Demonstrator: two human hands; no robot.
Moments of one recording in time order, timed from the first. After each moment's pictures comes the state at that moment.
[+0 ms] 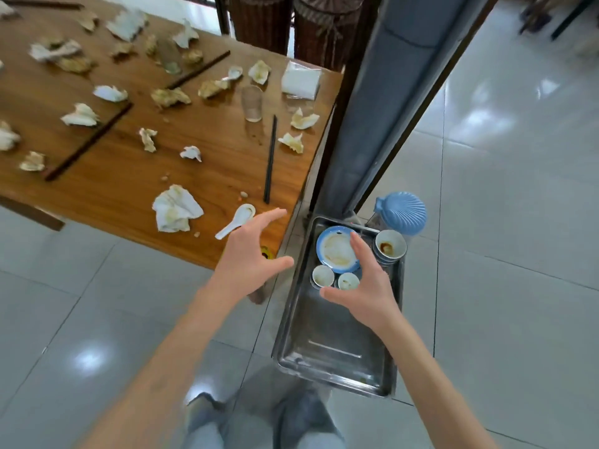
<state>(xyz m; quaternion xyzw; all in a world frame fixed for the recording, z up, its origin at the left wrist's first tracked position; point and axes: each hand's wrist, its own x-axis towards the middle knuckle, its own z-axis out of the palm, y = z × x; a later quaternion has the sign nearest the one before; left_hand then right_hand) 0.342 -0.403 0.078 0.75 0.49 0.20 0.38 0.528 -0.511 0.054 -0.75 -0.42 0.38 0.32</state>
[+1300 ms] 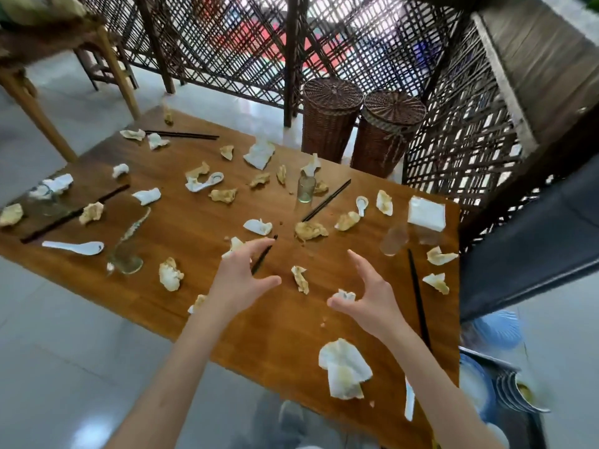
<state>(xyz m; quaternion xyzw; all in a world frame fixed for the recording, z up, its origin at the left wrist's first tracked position) 0.052 -0.065 0.138 0.73 0.54 0.23 0.34 0.271 -0.149 0.113 -0.75 -0.51 0.29 0.31</state>
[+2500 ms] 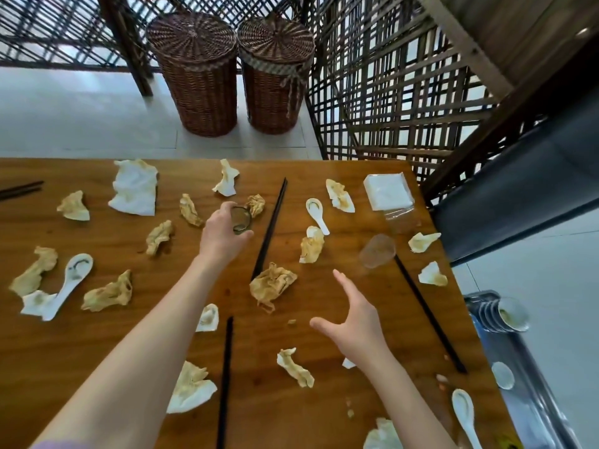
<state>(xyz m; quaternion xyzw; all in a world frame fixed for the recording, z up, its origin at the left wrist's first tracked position) 0.225 0.262 -0.014 0.82 0.47 0.11 0.31 0.284 -0.005 0.040 -0.88 -0.25 0.27 0.29</state>
